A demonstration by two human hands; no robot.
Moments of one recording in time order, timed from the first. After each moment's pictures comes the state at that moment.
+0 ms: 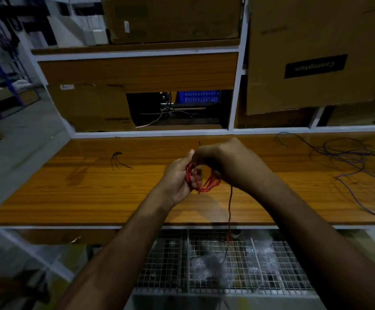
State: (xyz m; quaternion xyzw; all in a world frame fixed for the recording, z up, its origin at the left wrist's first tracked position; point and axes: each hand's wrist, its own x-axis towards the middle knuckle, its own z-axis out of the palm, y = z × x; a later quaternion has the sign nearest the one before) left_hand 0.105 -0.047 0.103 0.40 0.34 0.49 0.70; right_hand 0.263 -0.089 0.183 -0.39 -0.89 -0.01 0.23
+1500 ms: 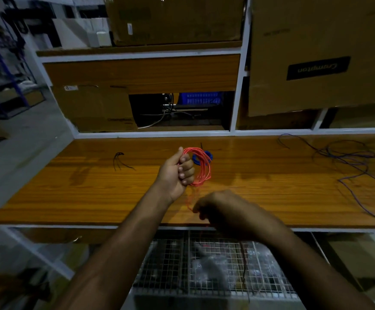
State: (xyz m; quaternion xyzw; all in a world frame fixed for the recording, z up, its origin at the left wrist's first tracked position) left_hand 0.097 -0.034 0.103 0.31 0.30 0.52 0.74; right_hand 0.256 -0.129 0.136 -0.45 -0.86 0.23 0.09
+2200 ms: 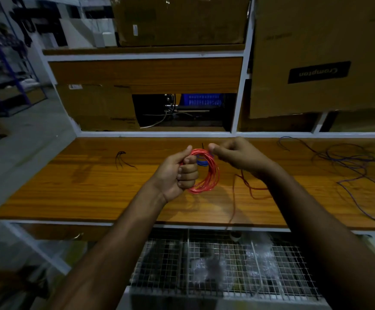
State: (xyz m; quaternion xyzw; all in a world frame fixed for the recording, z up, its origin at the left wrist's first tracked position) left_hand 0.082 -0.051 0.124 0.36 0.25 0.42 0.80; right_hand 0.287 -0.032 0.159 -0.47 -0.76 0.34 0.30
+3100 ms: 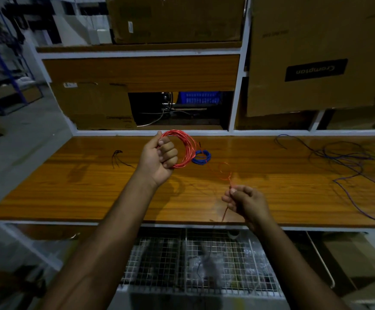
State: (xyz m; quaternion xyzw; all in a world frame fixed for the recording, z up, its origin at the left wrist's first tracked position) left_hand 0.065 -0.022 0.129 0.24 0.22 0.58 0.75; right_hand 0.312 -0.070 0.020 -0.53 -0.38 0.55 0.53
